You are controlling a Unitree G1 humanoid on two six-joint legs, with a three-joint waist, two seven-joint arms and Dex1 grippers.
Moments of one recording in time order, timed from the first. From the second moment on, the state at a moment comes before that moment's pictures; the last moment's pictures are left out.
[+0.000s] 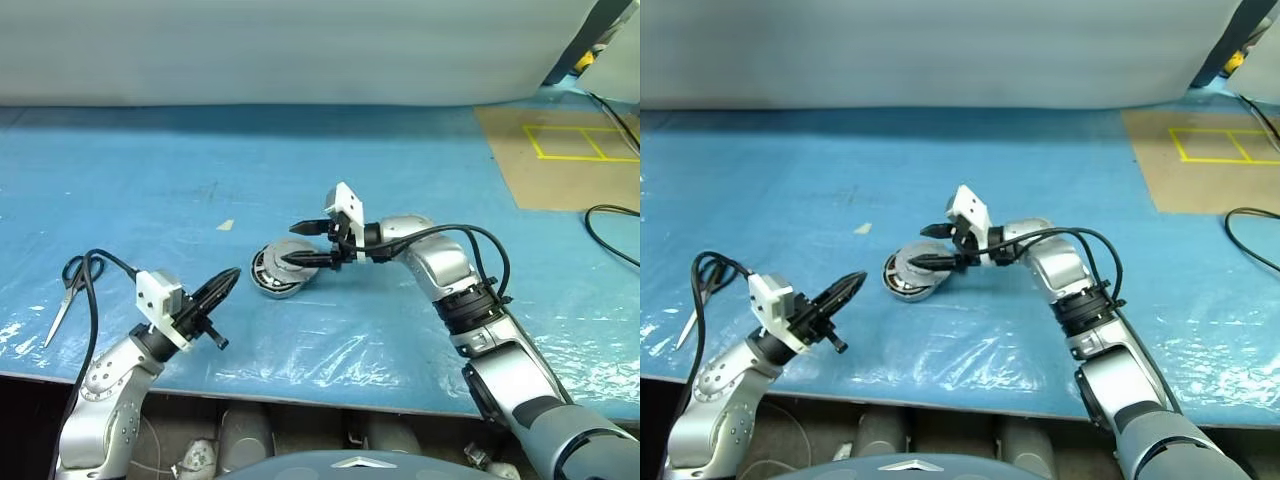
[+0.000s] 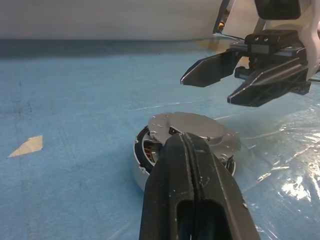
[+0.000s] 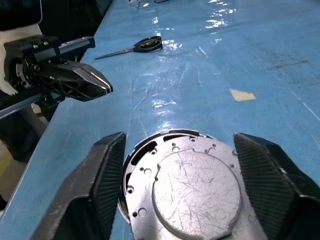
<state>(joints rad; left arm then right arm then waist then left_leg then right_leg) 0.25 0.33 0.19 -0.38 -0.48 0.14 -0.76 -0.69 -0.29 0.32 0.22 0.27 0.43 1.09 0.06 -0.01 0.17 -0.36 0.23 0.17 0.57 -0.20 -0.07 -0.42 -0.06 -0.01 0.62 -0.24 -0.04</state>
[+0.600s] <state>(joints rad) 0.24 0.34 0.15 -0.42 -0.48 0.14 -0.69 -0.69 -0.22 0.35 0.41 0.12 0.24 1.03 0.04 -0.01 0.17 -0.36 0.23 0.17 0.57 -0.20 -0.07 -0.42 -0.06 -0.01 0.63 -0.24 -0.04</state>
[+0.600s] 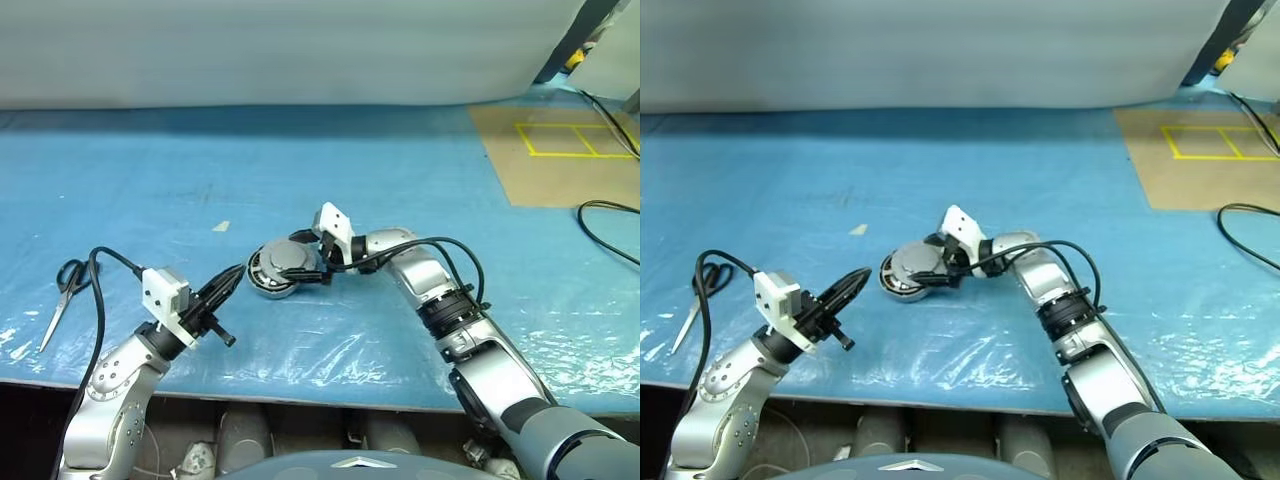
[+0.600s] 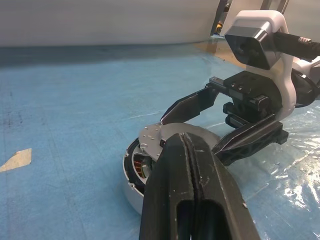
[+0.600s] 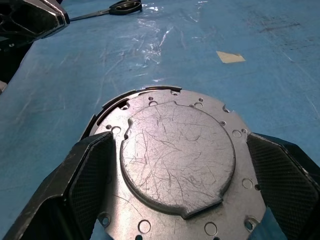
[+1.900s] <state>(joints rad) 0.27 0.33 0.18 -0.32 -0.46 0.07 -0.64 -0.81 -0.05 0.40 0.31 0.02 0.61 0.85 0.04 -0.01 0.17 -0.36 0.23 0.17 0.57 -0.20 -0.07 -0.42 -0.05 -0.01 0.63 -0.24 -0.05</state>
